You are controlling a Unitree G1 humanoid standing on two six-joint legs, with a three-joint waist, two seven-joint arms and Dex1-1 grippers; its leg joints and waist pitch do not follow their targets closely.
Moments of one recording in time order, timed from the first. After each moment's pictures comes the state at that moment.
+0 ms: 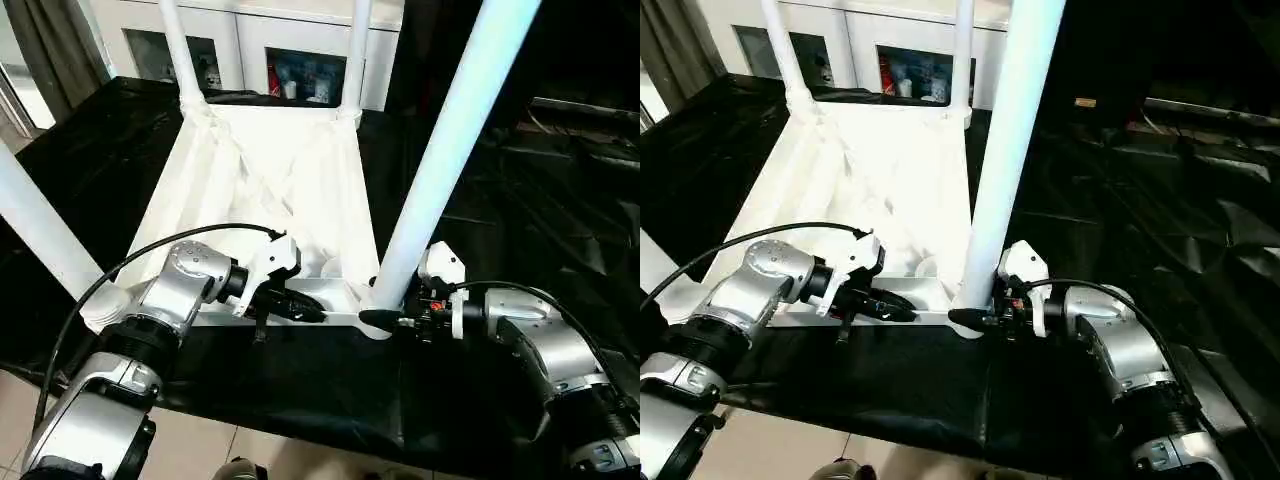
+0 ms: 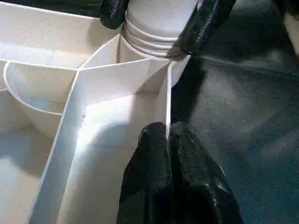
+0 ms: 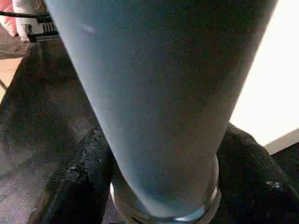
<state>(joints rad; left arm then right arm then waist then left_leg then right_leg) -0.65 0.35 -0.29 0.68 -0.02 0.10 -1.38 -0.35 -0.40 0.17 0.33 0.21 0.19 1.09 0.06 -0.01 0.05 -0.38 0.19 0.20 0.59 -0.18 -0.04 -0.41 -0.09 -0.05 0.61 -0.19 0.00</state>
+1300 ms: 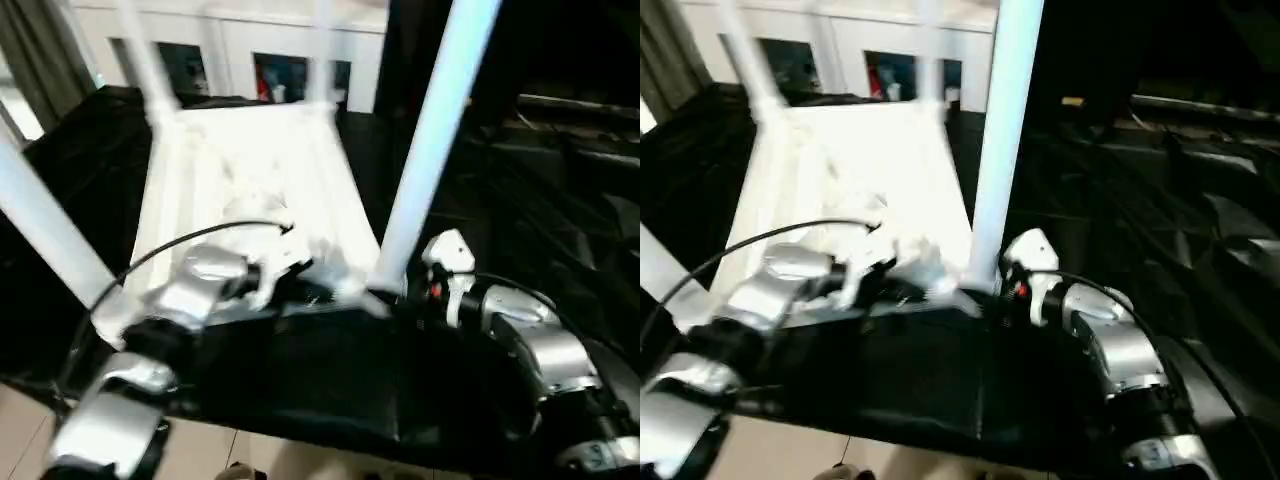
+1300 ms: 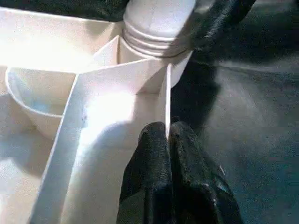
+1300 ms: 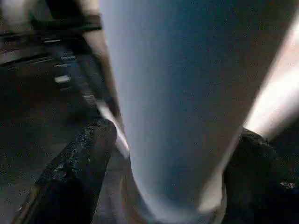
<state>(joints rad) -0.64 0.33 -0.27 0.69 -0.01 0.08 -1.34 -0.35 -0.38 0.16 0.31 0.21 0.18 1.05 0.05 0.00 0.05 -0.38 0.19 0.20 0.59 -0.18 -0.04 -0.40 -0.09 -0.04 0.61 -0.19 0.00</state>
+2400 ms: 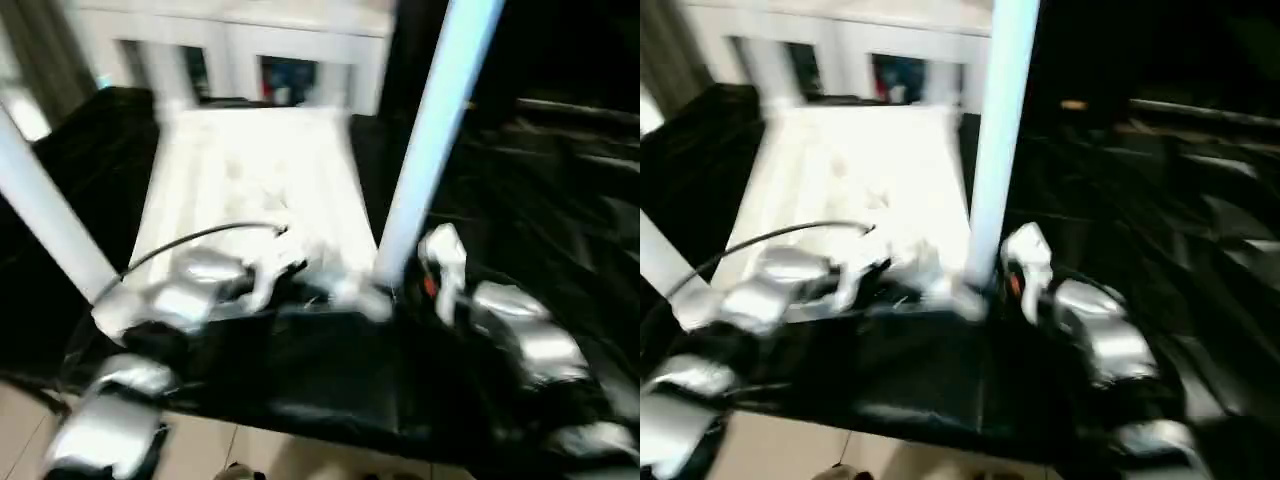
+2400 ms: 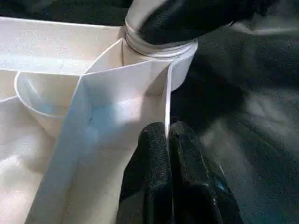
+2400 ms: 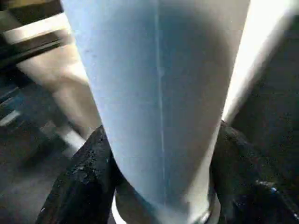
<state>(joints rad) -0.69 0.21 -0.24 0.78 0.04 0.11 -1.06 -0.41 -0.22 0.04 0.51 0.18 0.12 0.68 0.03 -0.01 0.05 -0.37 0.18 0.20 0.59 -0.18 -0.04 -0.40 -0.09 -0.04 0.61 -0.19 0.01</state>
